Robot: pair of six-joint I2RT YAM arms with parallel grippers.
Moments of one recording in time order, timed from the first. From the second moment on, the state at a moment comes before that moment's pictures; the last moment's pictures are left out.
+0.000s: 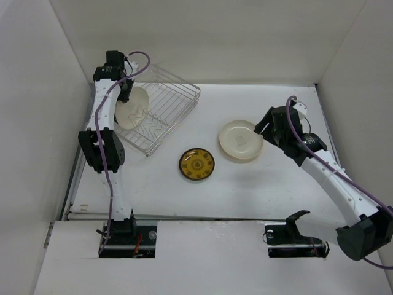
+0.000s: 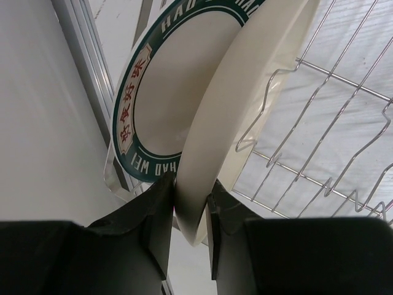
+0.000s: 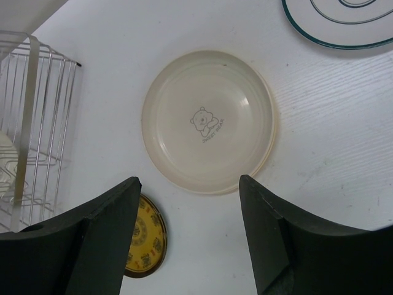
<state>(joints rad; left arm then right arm) 0.02 2.11 2.21 -1.06 -0.11 0.37 0.41 1.15 1.10 -0.60 0.37 0.82</state>
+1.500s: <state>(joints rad) -0.20 1.93 2.22 -1.28 0.38 0.28 0.56 1.22 1.12 -0.33 0.03 0.66</state>
